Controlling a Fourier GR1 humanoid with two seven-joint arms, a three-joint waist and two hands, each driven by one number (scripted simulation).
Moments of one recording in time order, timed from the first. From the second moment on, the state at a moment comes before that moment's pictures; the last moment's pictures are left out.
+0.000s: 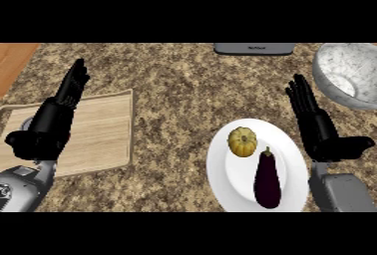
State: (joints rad) left arm -0.28 0.57 -0.32 -1.66 0.20 0.37 0.07; right arm -0.20 -0.21 0.05 -1.46 -0.15 -0.06 -0.13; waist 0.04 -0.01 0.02
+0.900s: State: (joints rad) left arm -0.18 0.40 -0.35 -1.57 0.28 0.38 0.05; right arm -0.21 -0.03 0.33 -1.40 0.63 -0.94 0.35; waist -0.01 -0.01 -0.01
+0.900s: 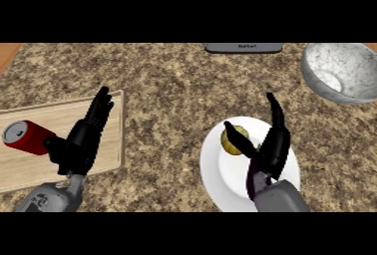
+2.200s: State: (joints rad) left arm -0.18 0.33 -0.35 -1.52 0.25 0.36 0.02; right arm -0.42 0.00 0.35 -1.54 1.03 -0.38 1.26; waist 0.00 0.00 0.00
